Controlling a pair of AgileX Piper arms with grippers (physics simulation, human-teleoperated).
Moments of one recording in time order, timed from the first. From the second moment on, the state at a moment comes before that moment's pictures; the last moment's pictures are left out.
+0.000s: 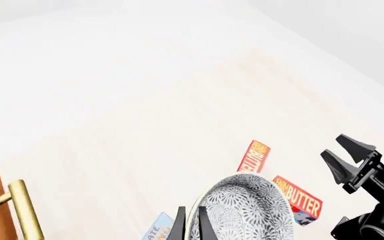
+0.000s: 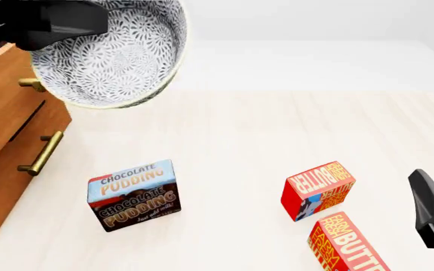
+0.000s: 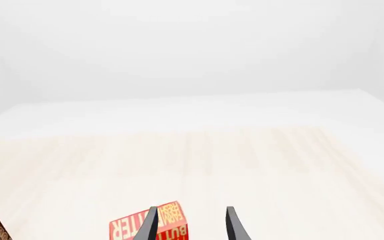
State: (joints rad) left arm -0.69 0.94 -1.23 0.76 -0.10; right arm 0.03 0.07 0.00 -0.04 0.06
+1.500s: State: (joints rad) left arm -0.23 0.94 -1.35 0.62 -0.19; right arm 0.04 0.04 0.00 -0.02 0.06
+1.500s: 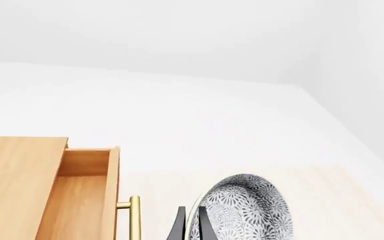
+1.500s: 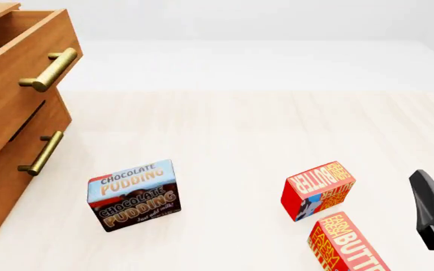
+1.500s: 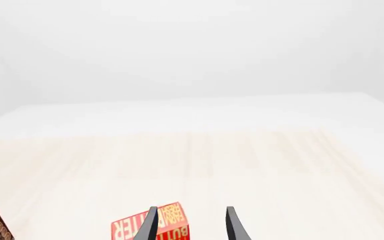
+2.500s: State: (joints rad) left arm 0.02 0.82 -1.29 0.62 -0.29; right arm 0.04 0.03 0.00 -0.02 0.06
